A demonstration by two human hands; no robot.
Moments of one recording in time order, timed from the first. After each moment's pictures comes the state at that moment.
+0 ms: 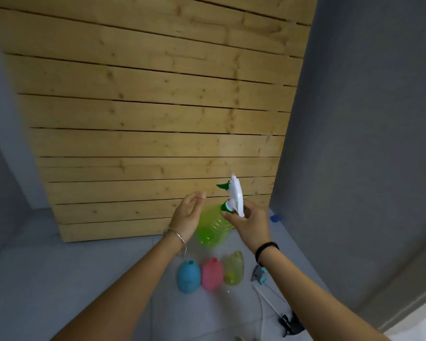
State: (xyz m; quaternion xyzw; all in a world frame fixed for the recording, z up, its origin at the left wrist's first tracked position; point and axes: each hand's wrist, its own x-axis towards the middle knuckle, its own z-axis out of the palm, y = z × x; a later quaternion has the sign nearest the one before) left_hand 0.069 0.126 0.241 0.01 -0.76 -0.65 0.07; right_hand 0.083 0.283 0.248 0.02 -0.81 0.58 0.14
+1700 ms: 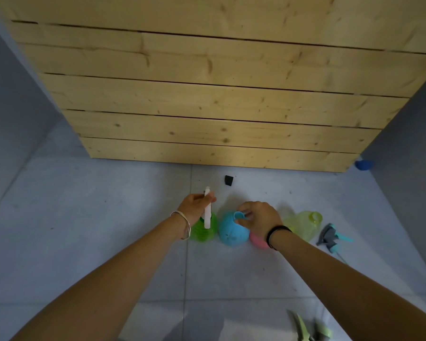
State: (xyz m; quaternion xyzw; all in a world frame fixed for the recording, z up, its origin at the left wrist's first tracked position) left_hand -0.028 0.027 -0.026 0.22 -0.73 -0.63 -0.17; right_hand -0.049 0.219 -0.022 0.09 -0.94 0.25 -0.22
